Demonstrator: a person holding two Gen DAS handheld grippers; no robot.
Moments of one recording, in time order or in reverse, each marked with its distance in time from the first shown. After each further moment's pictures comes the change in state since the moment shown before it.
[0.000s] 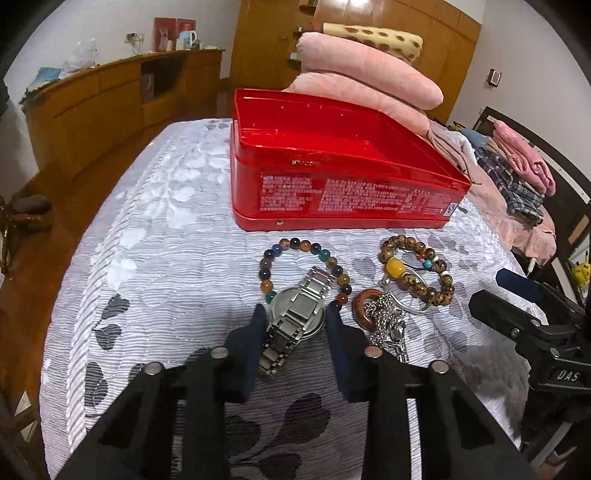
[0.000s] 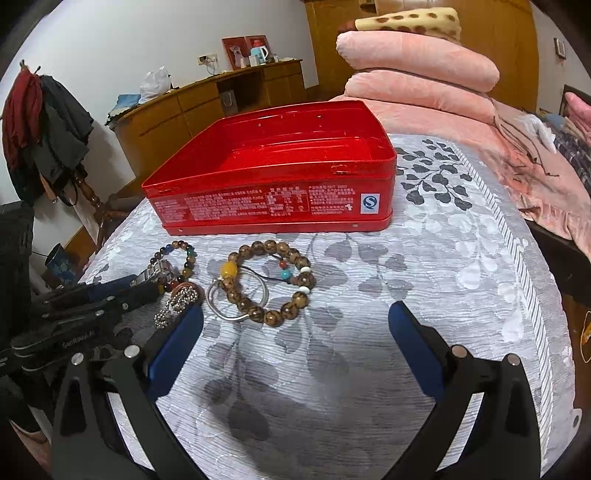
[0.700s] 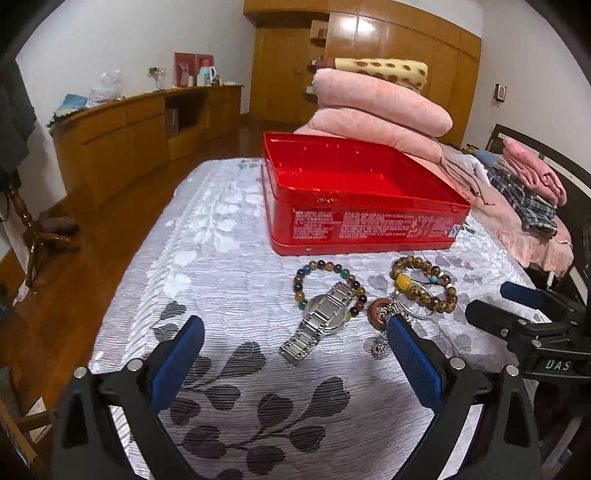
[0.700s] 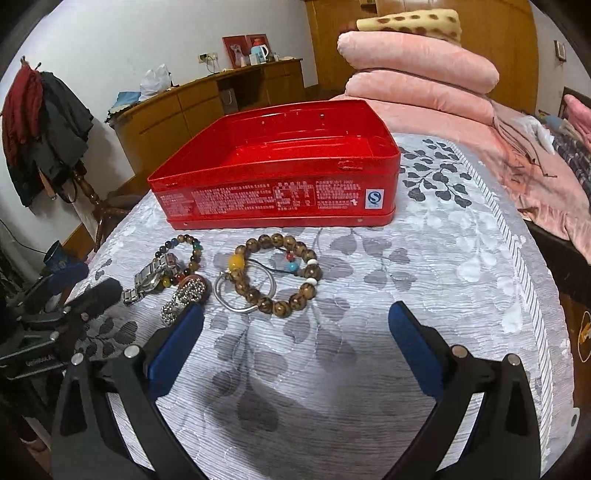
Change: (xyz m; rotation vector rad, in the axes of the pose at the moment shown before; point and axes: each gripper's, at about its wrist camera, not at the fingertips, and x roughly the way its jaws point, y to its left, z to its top) left arm -0.036 0.000 -0.011 0.015 -0.135 0.101; right arm -0.005 0.009 -0.004 -0.015 -0.004 -0.009
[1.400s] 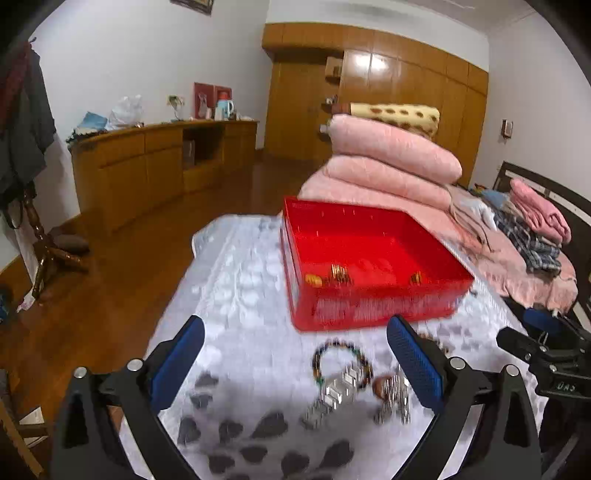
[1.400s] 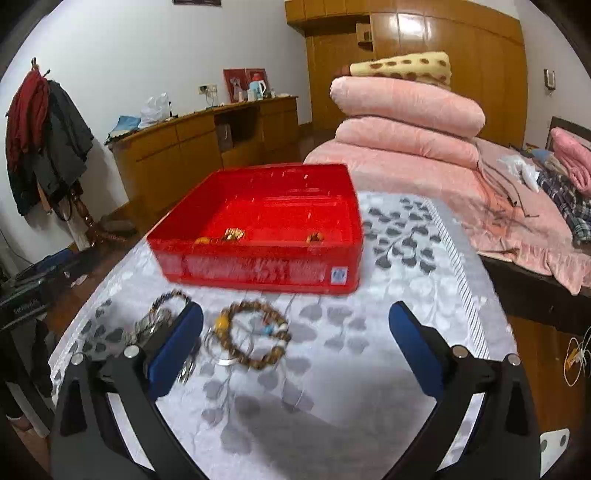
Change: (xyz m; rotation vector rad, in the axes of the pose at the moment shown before) left arm -0.032 0.019 0.040 -0.048 -0.158 0.037; right arm -0.035 -0.011 0.025 -0.033 -0.131 -0.047
